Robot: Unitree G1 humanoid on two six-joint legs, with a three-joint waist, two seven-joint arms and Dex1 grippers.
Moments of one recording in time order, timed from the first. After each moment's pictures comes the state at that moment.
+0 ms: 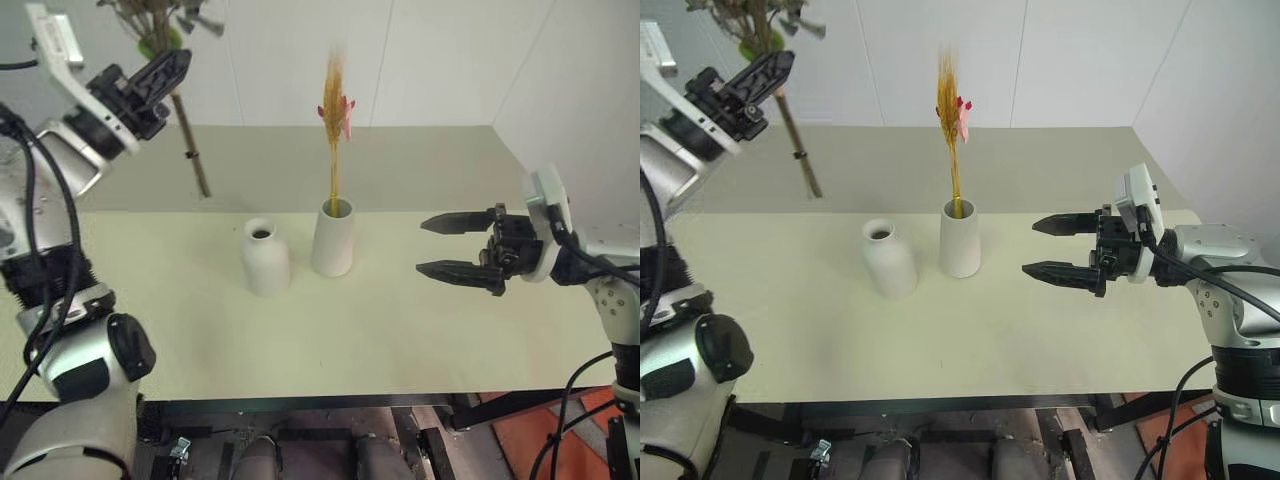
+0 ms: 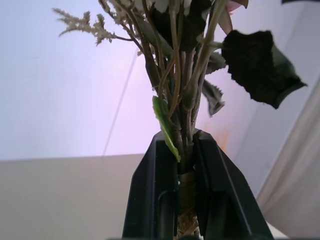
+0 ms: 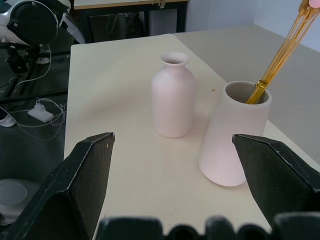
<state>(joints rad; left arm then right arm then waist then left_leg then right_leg) -1.11 0.57 0.49 0.24 -0.75 0.83 -0.66 -0.58 -0.86 -0.15 -0.12 0.68 0.57 1.25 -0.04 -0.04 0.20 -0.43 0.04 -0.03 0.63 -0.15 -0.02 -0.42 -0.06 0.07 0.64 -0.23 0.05</state>
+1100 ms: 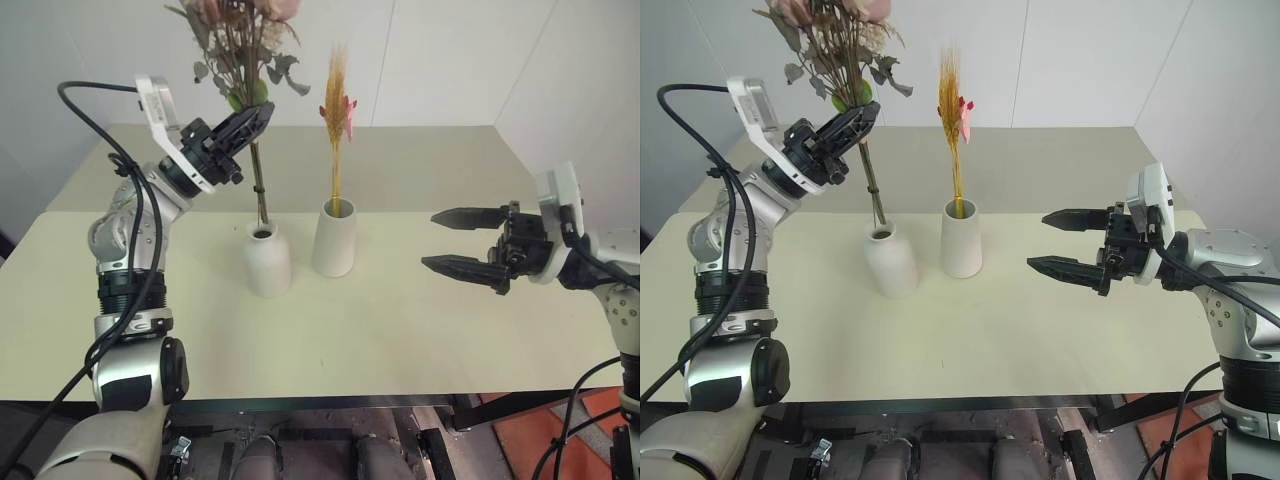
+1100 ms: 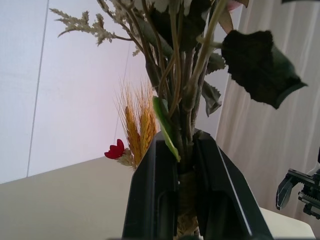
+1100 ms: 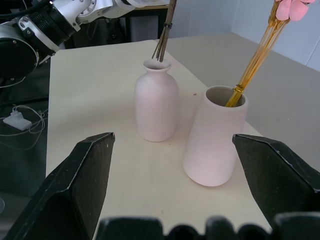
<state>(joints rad) -0.98 0.43 0.28 0.33 -0.68 0.46 -0.96 -0.52 -0.86 -0.21 -0.17 0.71 0.57 1.18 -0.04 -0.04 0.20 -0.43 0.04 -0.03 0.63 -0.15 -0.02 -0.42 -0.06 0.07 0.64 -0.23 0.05</state>
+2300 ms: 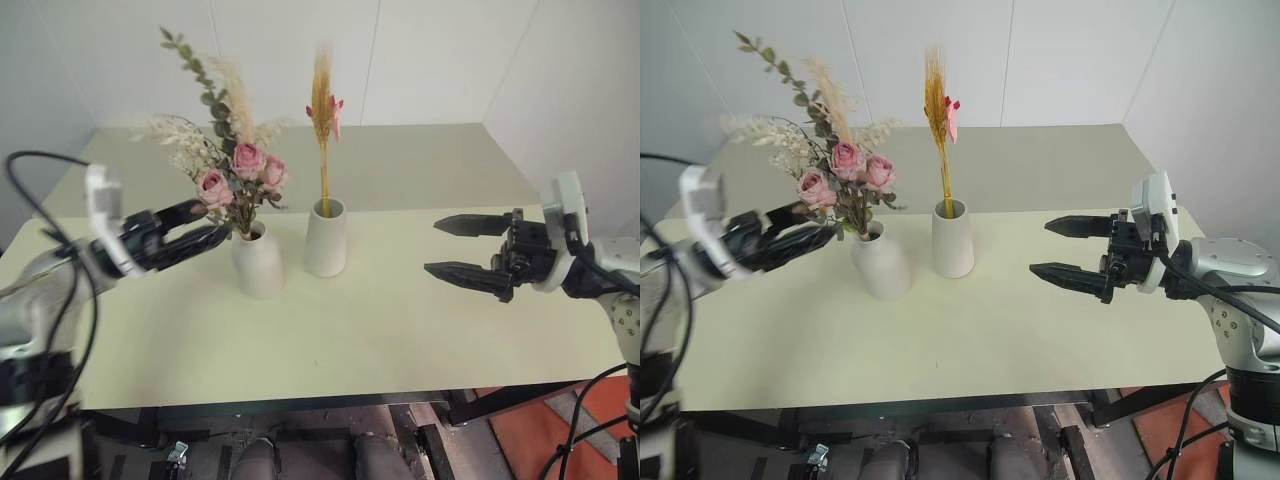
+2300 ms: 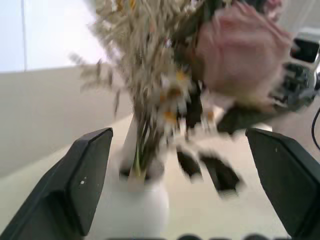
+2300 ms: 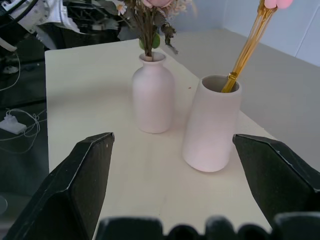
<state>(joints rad) -0.40 0.84 0.43 -0.04 -0.84 0.74 -1.14 -0.46 -0.88 -0.23 -0.20 0.73 0.57 1.16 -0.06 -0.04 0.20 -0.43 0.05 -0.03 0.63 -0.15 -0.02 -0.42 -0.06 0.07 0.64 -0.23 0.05</state>
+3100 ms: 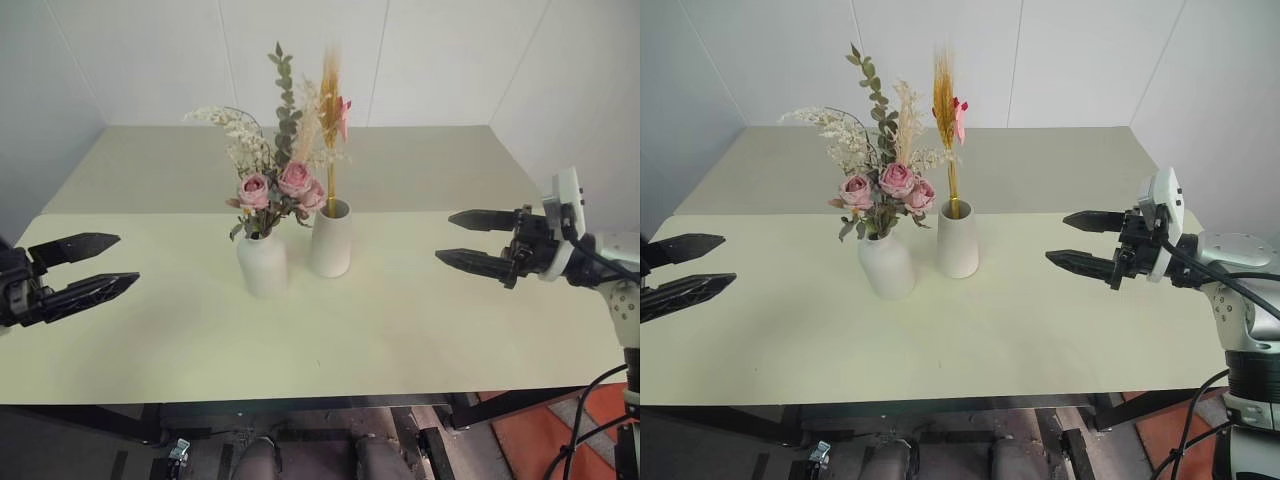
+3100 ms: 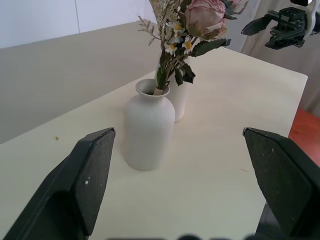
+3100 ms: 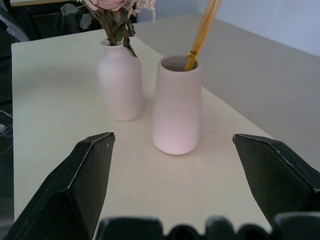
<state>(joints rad) 0.00 1.05 0.83 -0.25 -0.91 0.82 -1.21 -0.53 -0.88 -0.20 0.01 0.62 0.50 1.19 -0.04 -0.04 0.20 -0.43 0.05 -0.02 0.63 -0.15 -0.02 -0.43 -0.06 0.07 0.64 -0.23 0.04</state>
